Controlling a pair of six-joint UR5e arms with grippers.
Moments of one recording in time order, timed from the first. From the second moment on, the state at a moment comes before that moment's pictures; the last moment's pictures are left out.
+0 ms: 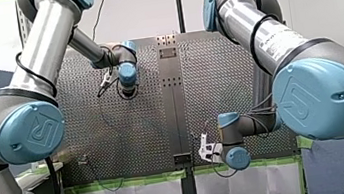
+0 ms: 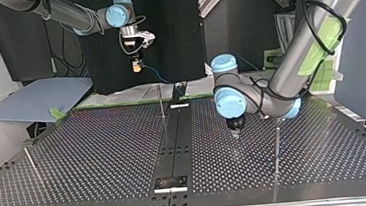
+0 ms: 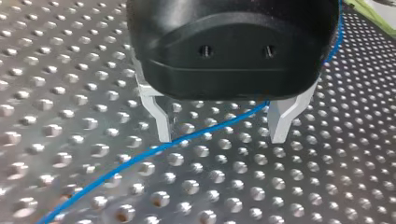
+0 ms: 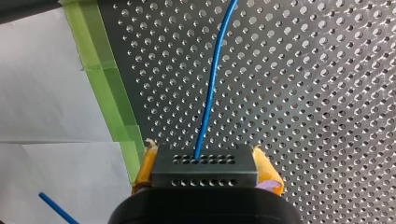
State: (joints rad) left arm -0.29 -2.06 -1.42 -3.09 -2.03 -1.12; right arm 2.12 -0.67 1.95 -1.14 1.68 1.78
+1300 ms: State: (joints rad) left arm -0.37 -2.28 -1.42 -3.13 -2.03 -1.18; right arm 2.12 -0.67 1.95 -1.14 1.68 1.79
